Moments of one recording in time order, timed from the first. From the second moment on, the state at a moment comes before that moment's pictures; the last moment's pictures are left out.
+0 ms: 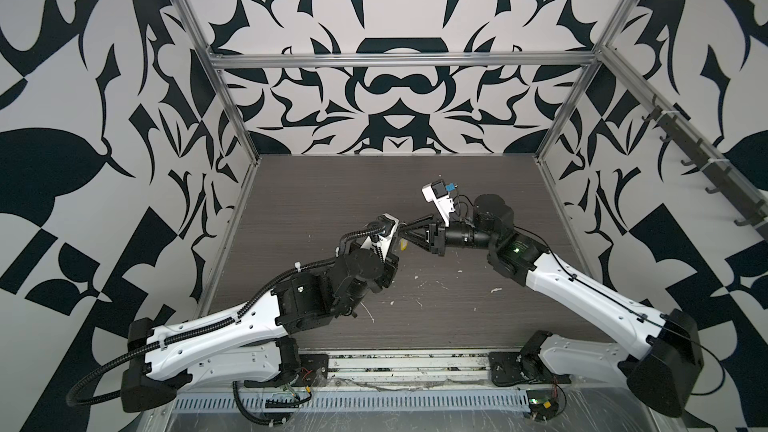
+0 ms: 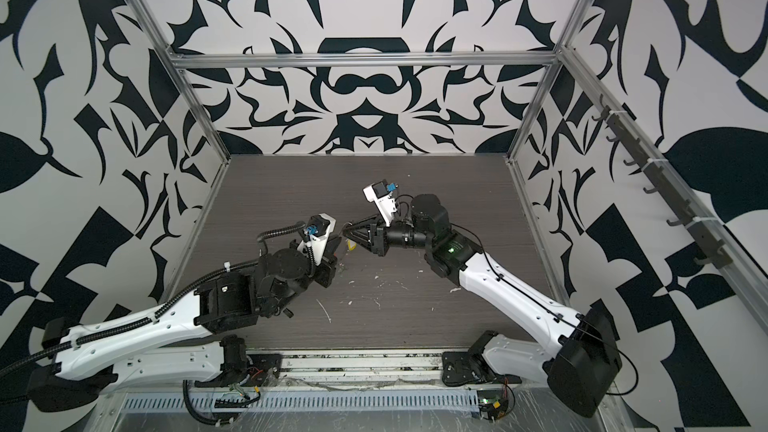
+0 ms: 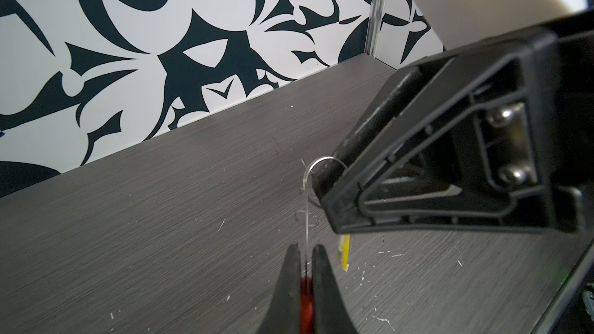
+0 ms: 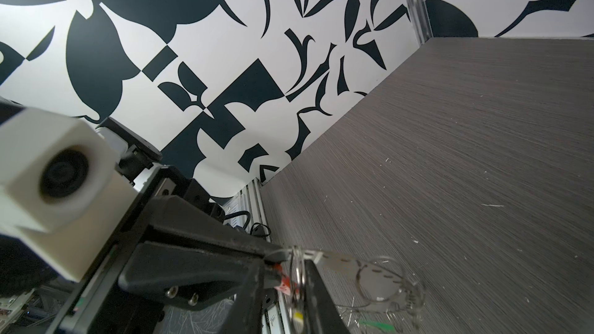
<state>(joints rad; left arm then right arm) -1.26 0.97 0.94 -0.37 -0.63 -0.21 0.69 1.17 0.92 0.08 -0.71 0.51</state>
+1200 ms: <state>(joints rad) -1.26 0.87 0.91 -0.41 -0.53 -0.23 0.62 1.14 1.05 -0.24 -0.70 0.30</state>
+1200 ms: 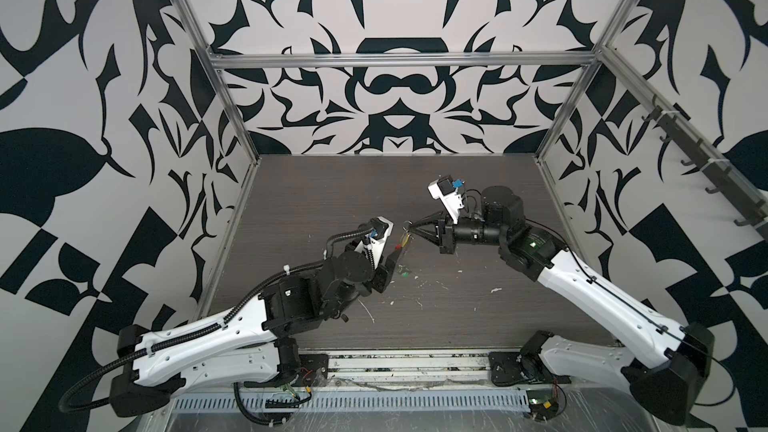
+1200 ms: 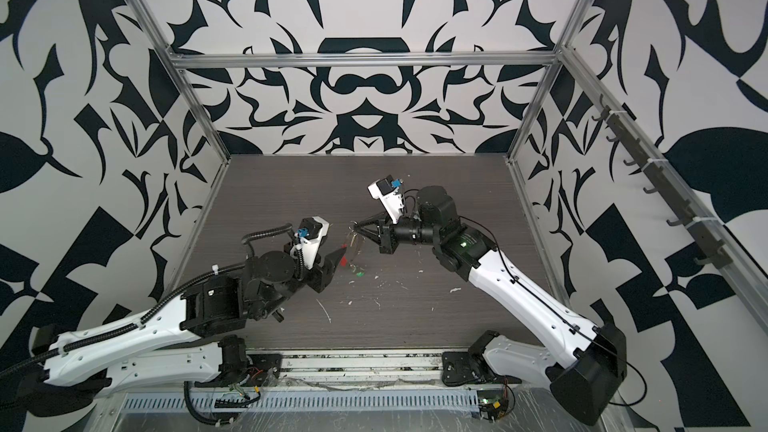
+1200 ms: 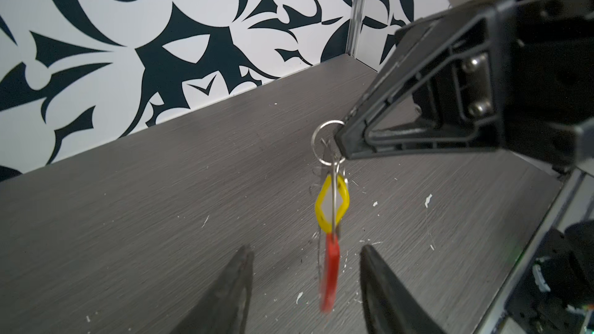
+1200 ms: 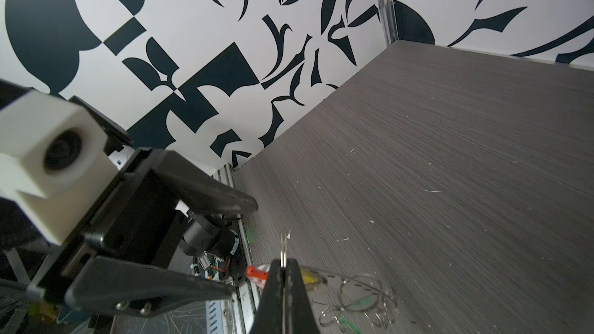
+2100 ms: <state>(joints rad) -0.78 0.91 0.82 -0.19 0.50 -0.38 0.55 1.19 1.08 -0.49 -0.97 0.02</state>
